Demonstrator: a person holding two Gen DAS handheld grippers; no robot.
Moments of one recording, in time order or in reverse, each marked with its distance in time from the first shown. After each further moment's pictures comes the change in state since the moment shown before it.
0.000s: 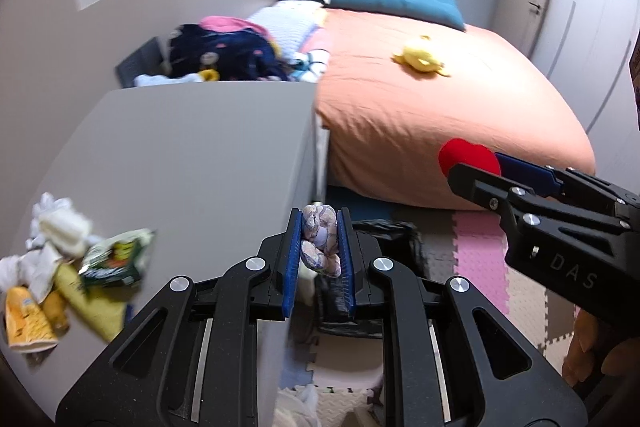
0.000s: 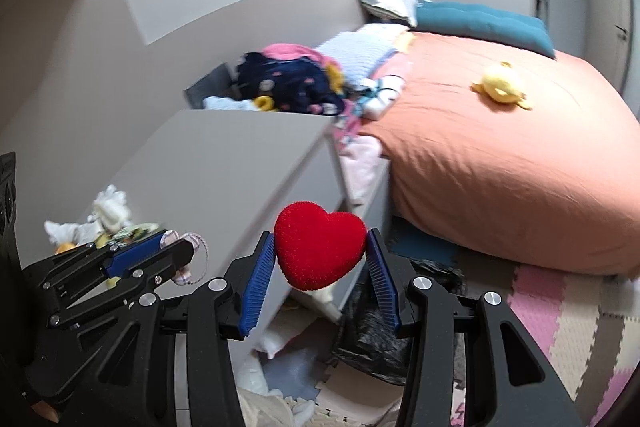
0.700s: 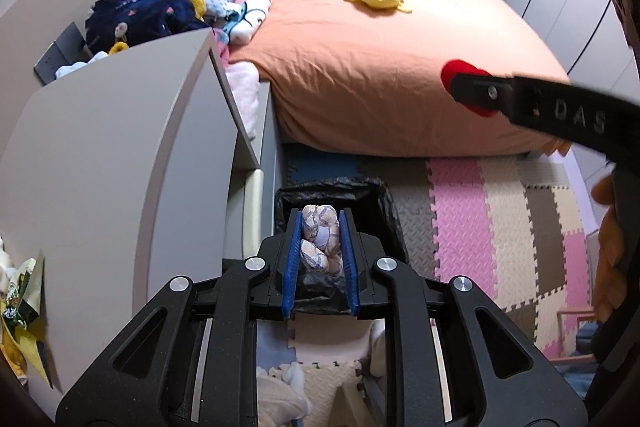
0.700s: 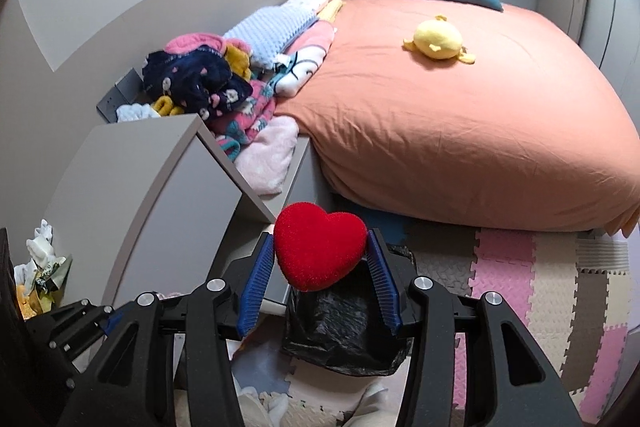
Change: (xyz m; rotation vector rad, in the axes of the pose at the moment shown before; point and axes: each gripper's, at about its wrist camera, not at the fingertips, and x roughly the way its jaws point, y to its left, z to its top) left arm 0.094 -0.069 0.006 0.110 0.205 -0.078; right arm 0.057 -0.108 0.023 0.126 0.129 -0.140
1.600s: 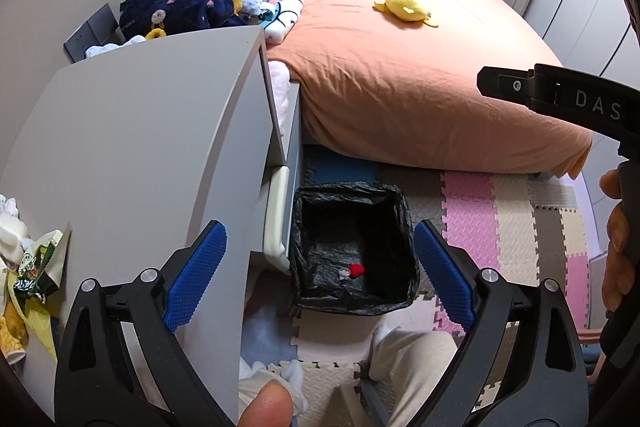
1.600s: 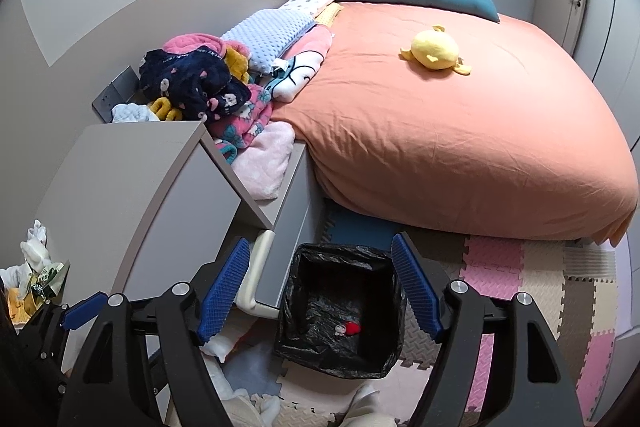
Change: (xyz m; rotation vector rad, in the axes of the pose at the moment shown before) left arm -0.024 0.035 -0.008 -0.094 -0.033 0.030; right arm -0.019 0.022 0.011 -0.028 -0.036 -0.035
